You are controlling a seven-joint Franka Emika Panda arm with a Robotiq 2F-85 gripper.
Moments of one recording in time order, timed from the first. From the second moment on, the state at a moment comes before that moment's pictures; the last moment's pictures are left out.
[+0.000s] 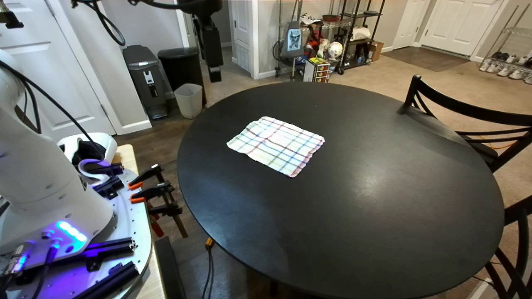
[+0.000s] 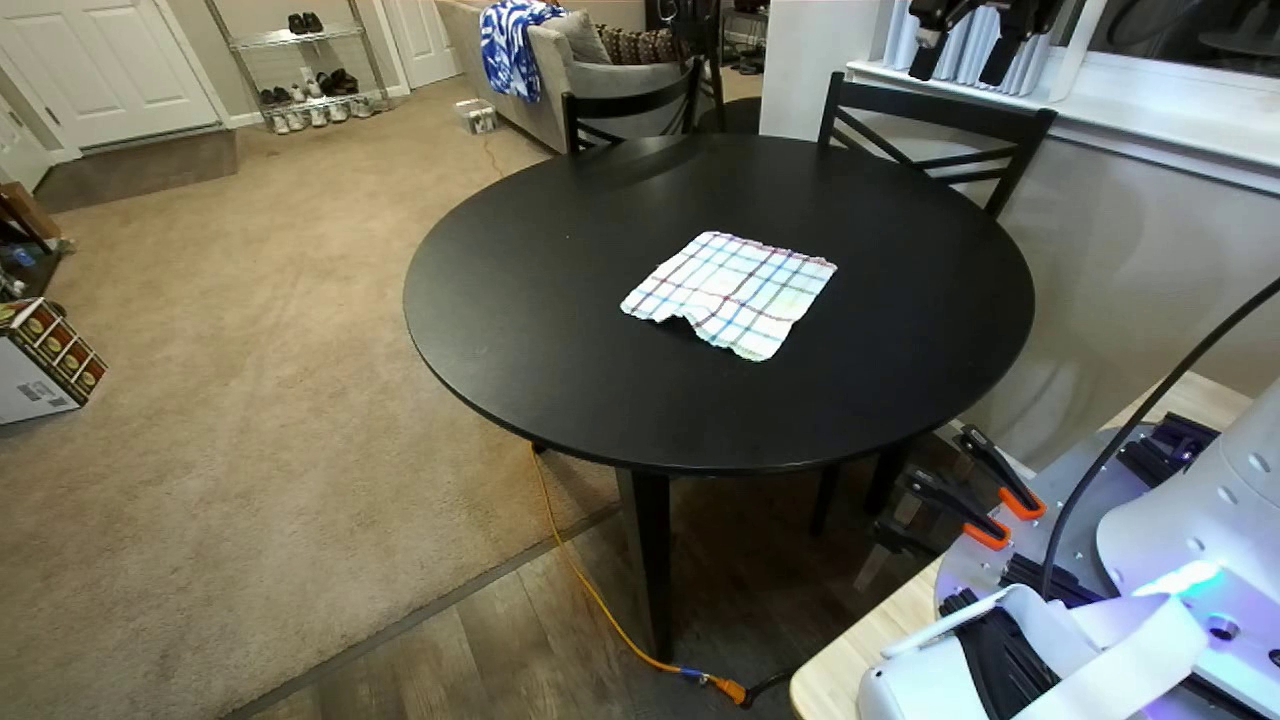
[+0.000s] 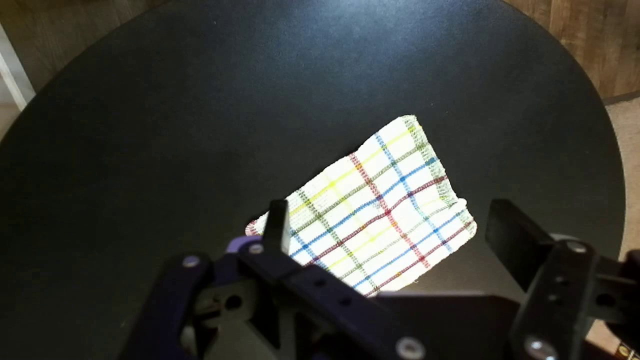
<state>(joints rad) -0.05 -0.62 -0.15 -2.56 0.10 1.98 -0.01</state>
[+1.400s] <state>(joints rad) 0.04 -0.15 0.19 -2.44 -0.10 2.48 0.27</state>
